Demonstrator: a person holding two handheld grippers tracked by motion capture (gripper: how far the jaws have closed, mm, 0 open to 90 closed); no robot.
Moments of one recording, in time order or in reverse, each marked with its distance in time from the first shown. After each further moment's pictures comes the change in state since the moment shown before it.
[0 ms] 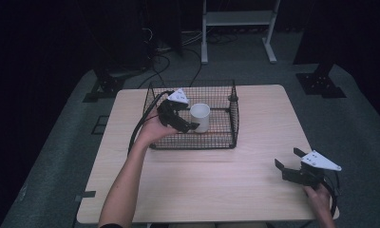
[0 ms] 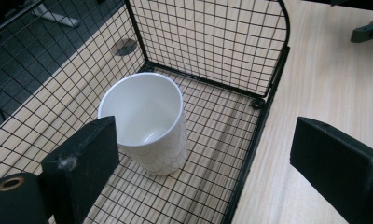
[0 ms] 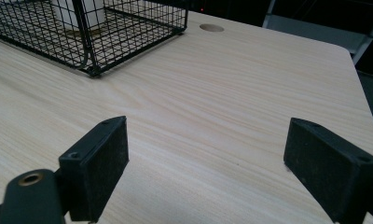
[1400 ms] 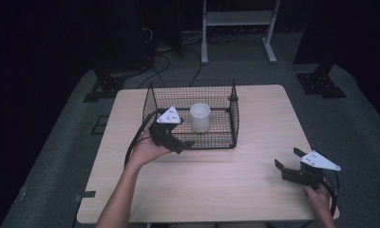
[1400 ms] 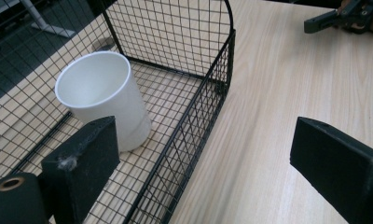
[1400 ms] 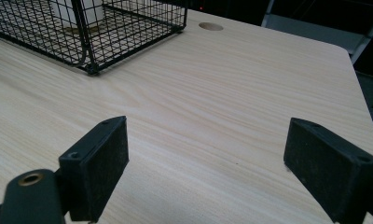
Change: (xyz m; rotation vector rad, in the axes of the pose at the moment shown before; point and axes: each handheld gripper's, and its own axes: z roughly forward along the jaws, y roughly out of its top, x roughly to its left) left arm -0.048 -0.034 -0.025 -0.051 -0.003 0.012; right arm 0.001 0.000 0.001 0.004 -0.007 -0.009
